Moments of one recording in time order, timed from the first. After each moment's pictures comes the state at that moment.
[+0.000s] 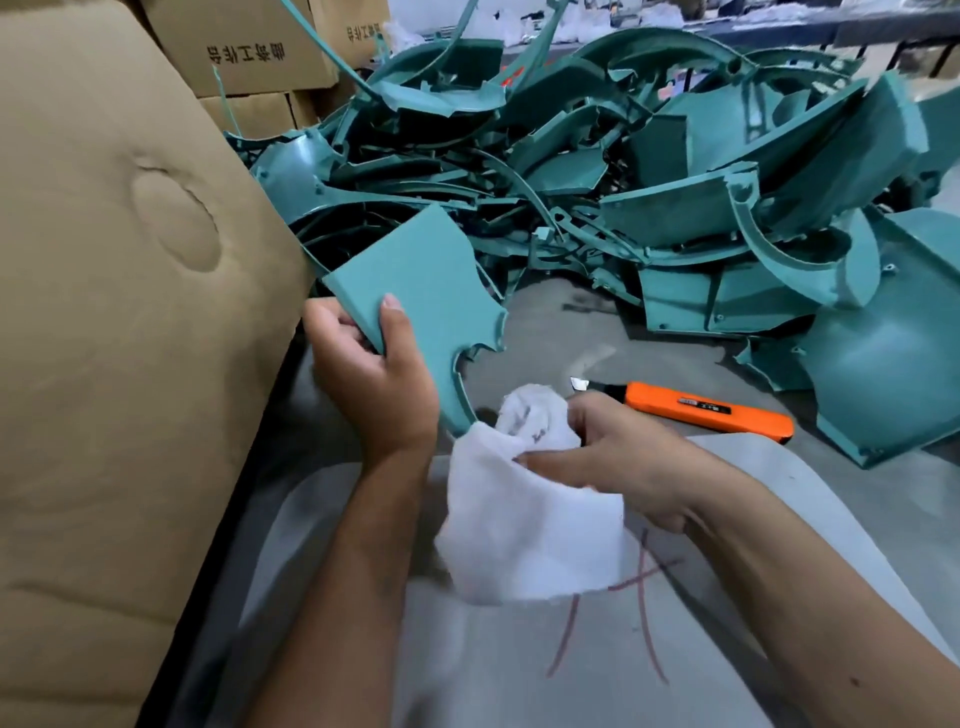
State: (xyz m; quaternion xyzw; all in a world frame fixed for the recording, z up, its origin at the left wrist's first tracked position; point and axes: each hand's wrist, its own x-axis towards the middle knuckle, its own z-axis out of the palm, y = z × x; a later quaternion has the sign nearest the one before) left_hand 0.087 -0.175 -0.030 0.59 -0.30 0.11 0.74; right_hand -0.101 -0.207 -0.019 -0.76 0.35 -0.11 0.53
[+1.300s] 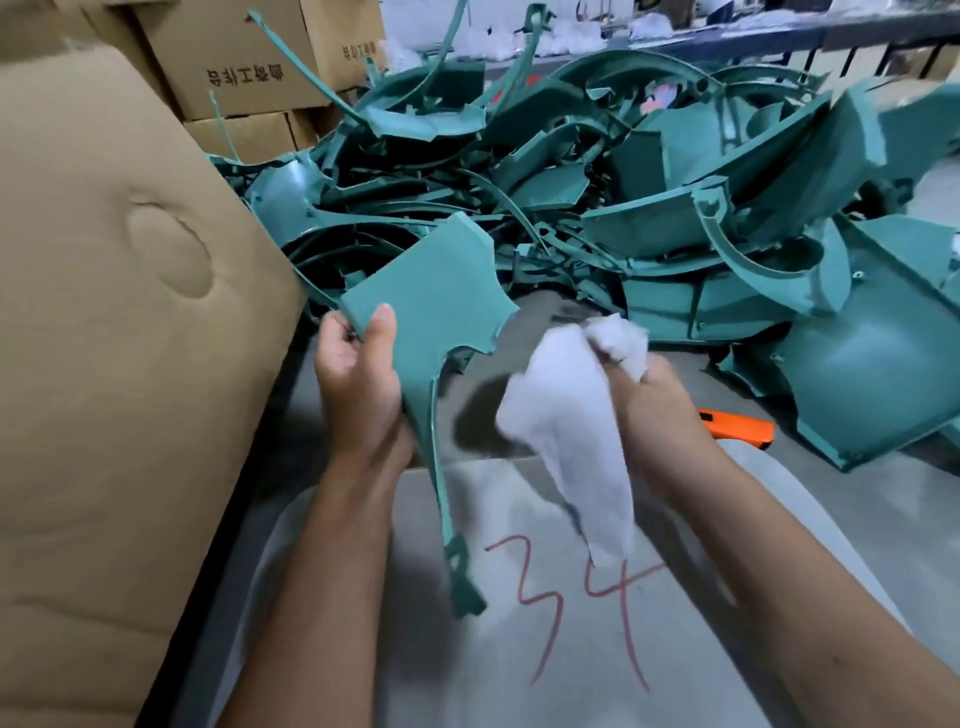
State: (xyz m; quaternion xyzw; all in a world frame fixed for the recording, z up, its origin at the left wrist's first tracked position) left_hand 0.094 -0.179 -0.017 0.46 -0.28 -0.20 0.82; right_hand -0.111 -0.220 -0.019 -0.56 0.43 -0.40 0.59
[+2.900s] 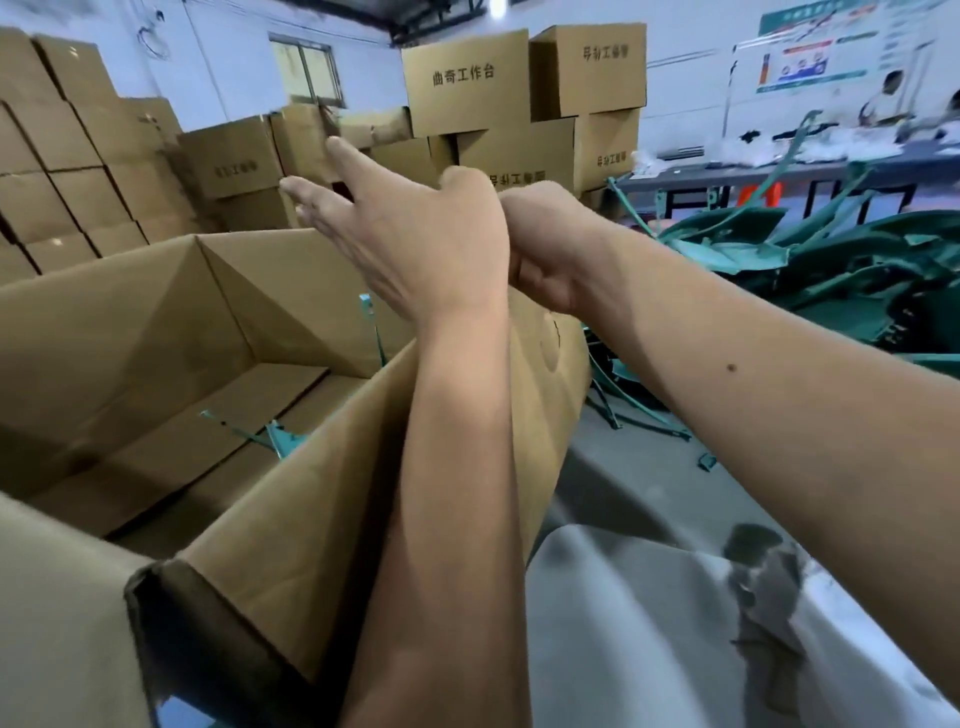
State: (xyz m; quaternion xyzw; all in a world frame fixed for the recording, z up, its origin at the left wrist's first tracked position) left_hand 0.152 -0.033 0.219 0.69 -0.12 0.24 0.67; right_hand 0.118 -0.104 0.219 -0.65 0.08 -0.27 0.70
